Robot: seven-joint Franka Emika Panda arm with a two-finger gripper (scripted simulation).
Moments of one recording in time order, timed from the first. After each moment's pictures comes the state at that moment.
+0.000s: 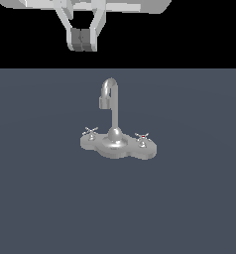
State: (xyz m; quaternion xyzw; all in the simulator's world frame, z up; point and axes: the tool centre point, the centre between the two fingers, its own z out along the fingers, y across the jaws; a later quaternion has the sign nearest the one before) arm -0.225 0.040 0.323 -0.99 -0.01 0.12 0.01
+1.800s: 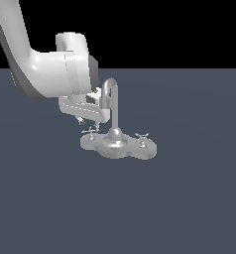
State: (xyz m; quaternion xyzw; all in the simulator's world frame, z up) arm 0.056 0.126 0.086 -0.98 0.19 -0.09 0.02
